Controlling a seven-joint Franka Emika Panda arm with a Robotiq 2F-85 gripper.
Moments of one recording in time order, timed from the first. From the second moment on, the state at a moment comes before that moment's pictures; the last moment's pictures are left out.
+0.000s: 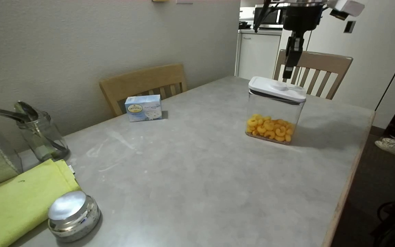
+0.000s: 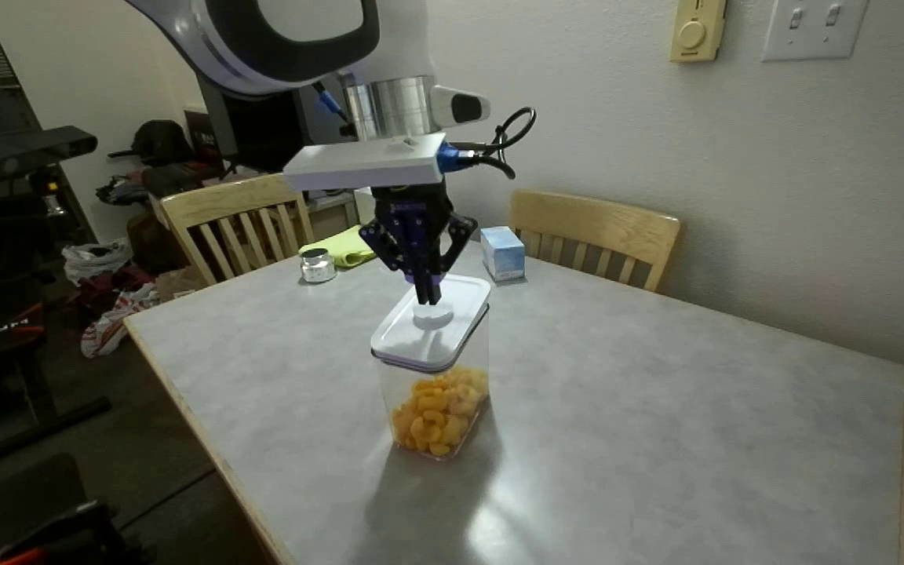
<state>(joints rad) -0.13 0.11 -0.06 -2.19 -0.08 2.36 -0.59</state>
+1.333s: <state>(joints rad) -0.13 0.13 -0.05 -2.19 0.26 2.46 -1.01</state>
